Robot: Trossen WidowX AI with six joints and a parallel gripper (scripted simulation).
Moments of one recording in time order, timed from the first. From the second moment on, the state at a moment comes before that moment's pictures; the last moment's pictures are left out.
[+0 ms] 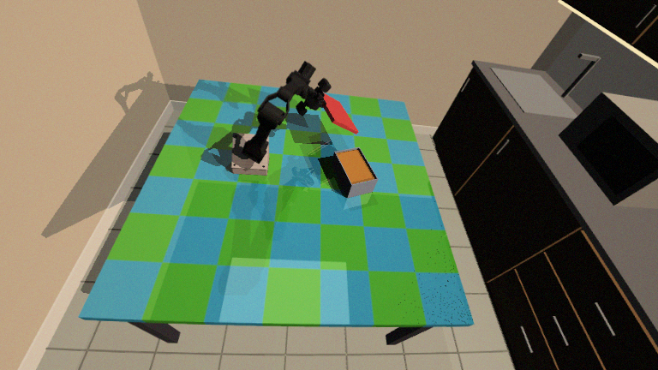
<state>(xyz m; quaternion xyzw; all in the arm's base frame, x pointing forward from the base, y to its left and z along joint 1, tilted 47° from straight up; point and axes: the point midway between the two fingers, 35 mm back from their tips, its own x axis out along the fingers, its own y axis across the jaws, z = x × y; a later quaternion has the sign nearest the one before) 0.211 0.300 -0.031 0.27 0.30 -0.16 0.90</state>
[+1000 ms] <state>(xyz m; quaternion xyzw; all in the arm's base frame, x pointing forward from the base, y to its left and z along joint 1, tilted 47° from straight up) 0.181 0.334 -0.070 0.27 0.30 -0.16 0.90</state>
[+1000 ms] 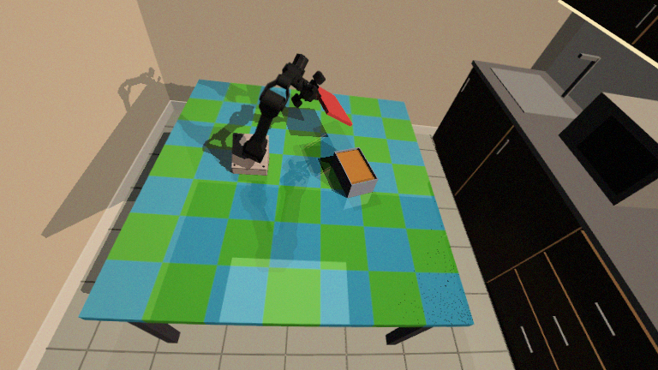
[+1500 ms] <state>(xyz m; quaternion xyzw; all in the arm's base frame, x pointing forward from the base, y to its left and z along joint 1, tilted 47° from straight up) 0.176 0.339 -0.078 0.28 0.30 -0.16 0.90</state>
